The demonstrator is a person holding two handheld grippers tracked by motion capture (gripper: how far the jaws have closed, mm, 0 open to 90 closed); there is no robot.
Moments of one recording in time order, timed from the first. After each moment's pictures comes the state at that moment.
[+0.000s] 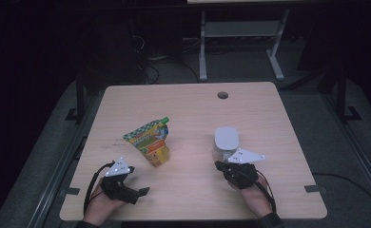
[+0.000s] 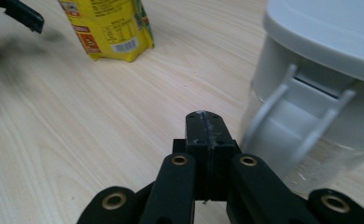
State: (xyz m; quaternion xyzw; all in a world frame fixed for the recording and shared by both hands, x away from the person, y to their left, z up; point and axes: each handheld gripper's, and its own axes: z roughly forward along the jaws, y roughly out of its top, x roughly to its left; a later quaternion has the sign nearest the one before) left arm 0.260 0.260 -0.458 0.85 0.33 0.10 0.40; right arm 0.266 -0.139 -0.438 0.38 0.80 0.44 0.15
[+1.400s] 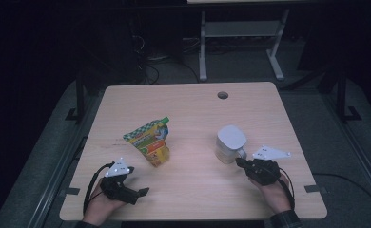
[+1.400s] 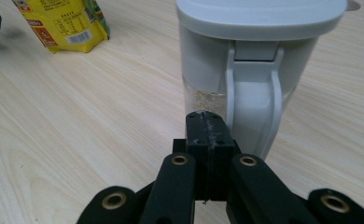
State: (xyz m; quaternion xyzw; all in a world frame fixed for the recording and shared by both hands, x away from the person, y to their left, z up) left arm 0.259 0.261 -0.458 0.85 0.33 0.10 0.39; right arm 0.272 -0.200 -0.439 0.40 0.79 0.44 0.17
